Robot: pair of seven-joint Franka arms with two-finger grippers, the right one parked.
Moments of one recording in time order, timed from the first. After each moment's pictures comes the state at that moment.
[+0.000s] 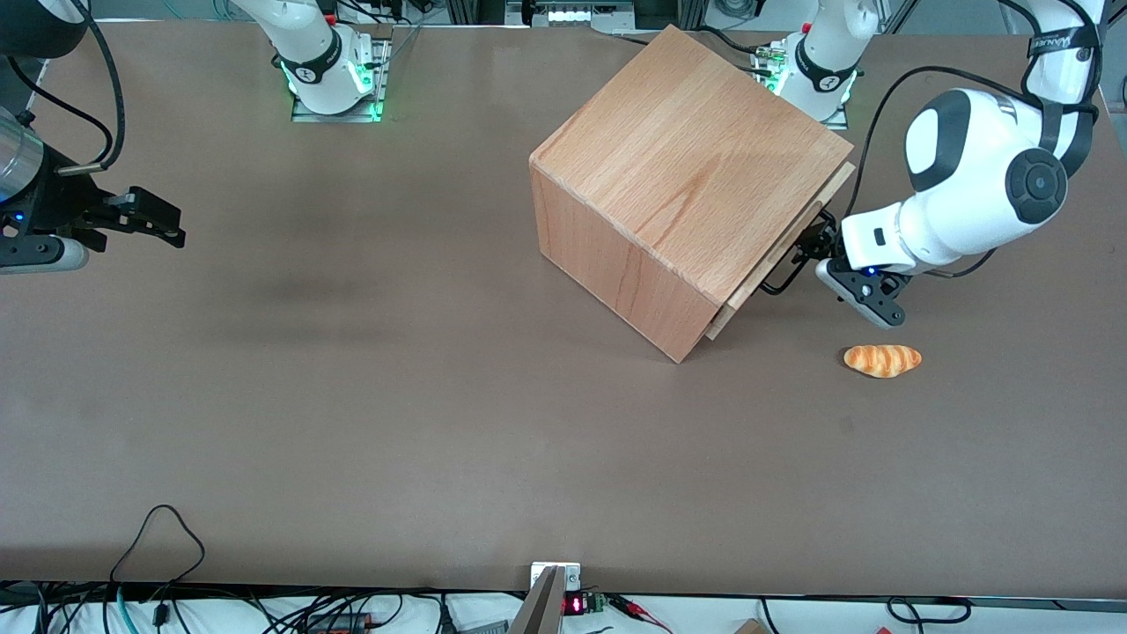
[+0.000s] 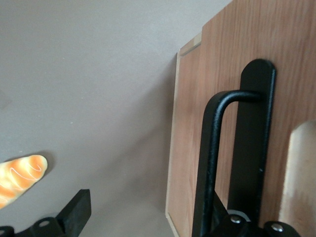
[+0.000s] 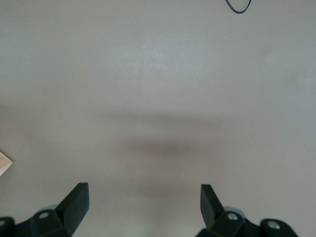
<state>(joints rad) -0.07 0.12 -0.06 -2.03 -0.23 2.04 0.60</state>
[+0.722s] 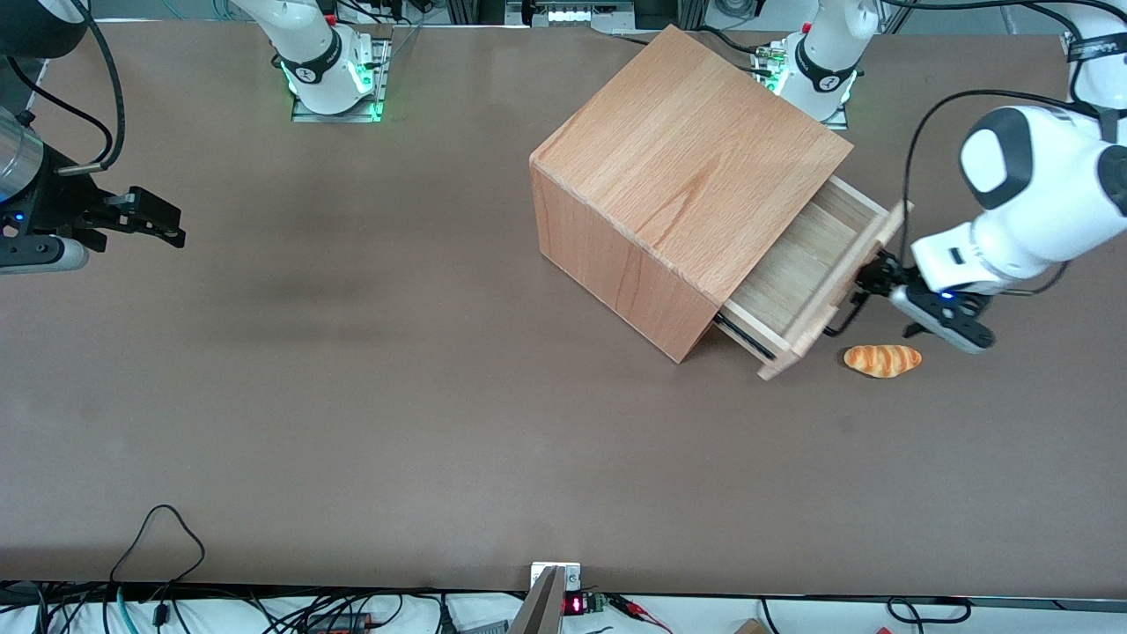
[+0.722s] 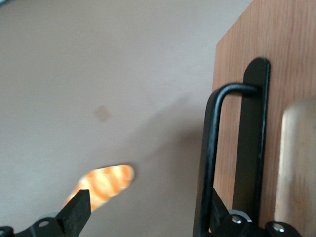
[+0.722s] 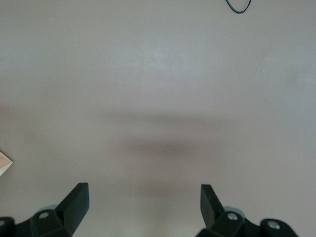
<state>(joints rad) -0.06 0.14 0.10 -2.01 -0.24 2.24 0.72</state>
